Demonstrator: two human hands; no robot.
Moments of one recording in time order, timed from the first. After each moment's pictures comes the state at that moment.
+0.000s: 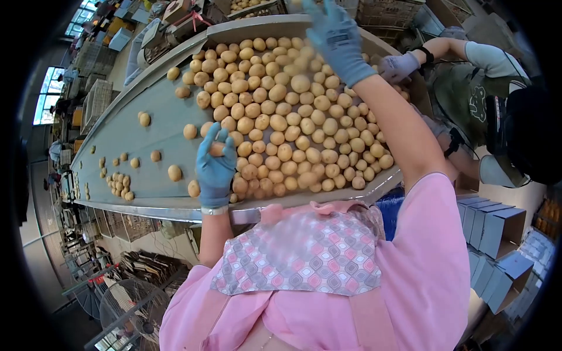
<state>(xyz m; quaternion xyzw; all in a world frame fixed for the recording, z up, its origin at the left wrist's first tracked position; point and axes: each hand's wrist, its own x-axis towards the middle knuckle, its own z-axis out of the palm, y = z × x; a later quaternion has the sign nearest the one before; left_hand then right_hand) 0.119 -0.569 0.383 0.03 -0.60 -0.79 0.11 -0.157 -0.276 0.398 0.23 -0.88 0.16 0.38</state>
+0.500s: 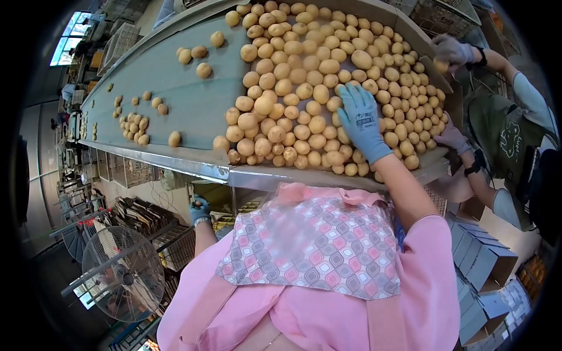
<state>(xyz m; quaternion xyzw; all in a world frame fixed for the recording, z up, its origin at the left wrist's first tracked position) 0.492 -0.868 0.155 0.51 0.10 -0.75 0.42 0.042 -0.312 0.291 0.32 -0.92 0.20 0.14</state>
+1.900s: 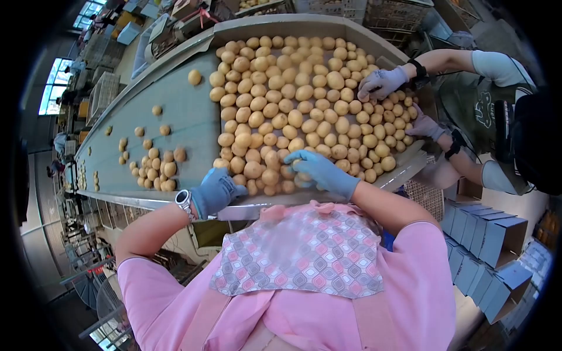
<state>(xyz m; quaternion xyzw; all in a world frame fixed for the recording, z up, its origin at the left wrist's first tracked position) 0.170 -0.681 0.437 0.25 0.92 0.10 0.30 0.116 -0.346 0.392 0.00 -0.57 0.68 -0.47</state>
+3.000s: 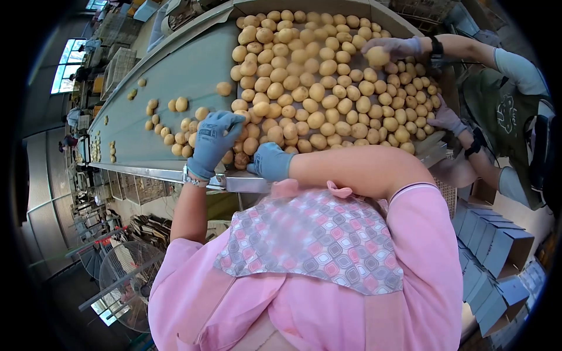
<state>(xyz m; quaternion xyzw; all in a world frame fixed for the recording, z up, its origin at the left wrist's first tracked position) 0.143 -0.714 0.490 0.13 0.98 0.17 -0.03 0.150 -0.534 0.410 0.62 -0.75 0.05 -0.20</state>
